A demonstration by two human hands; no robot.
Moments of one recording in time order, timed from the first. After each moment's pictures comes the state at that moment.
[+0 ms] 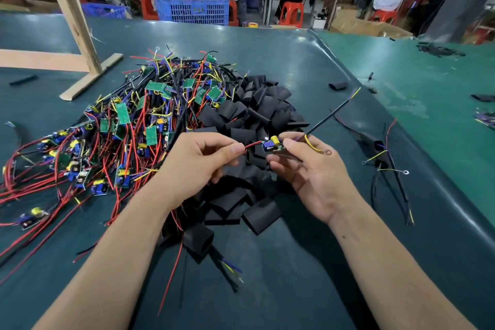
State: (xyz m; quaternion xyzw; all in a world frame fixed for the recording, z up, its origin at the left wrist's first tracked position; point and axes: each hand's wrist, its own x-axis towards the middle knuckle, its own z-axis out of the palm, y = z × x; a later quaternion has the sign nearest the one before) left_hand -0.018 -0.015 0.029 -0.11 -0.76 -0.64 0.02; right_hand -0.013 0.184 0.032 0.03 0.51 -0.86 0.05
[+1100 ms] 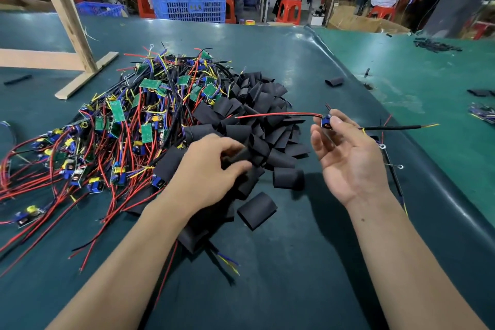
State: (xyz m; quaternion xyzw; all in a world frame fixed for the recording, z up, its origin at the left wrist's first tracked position) left_hand -0.013 0.008 0.023 -0.09 -0.93 -0.36 0.09; right_hand -0.023 0.224 0.041 0.07 0.39 -0.92 -0.08
